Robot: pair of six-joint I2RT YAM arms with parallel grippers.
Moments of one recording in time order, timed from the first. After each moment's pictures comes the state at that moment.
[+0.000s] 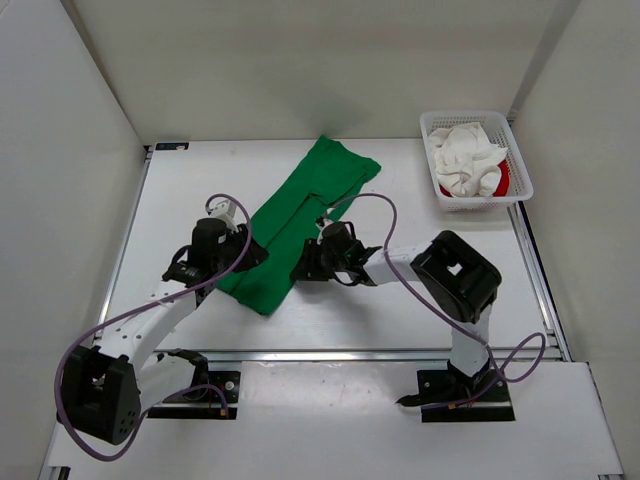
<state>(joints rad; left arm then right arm) -0.32 1.07 0.61 -0.14 0.15 -0.59 0.78 1.90 0.94 0.30 -0.29 0.82</state>
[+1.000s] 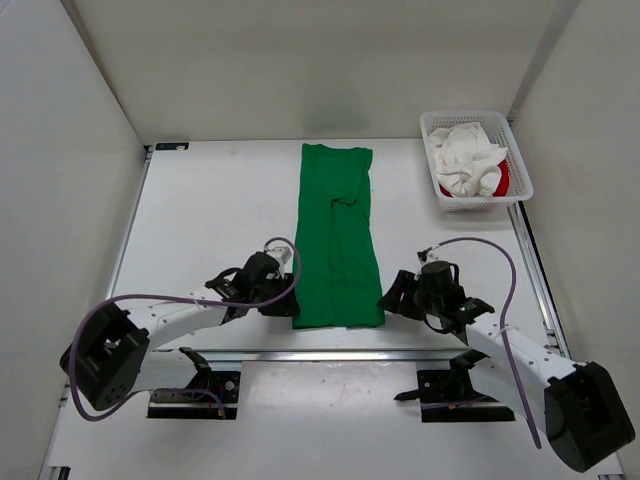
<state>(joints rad) -0.70 1.23 0.51 -0.17 0.11 -0.59 0.43 0.92 0.29 -0.14 -0.21 0.71</state>
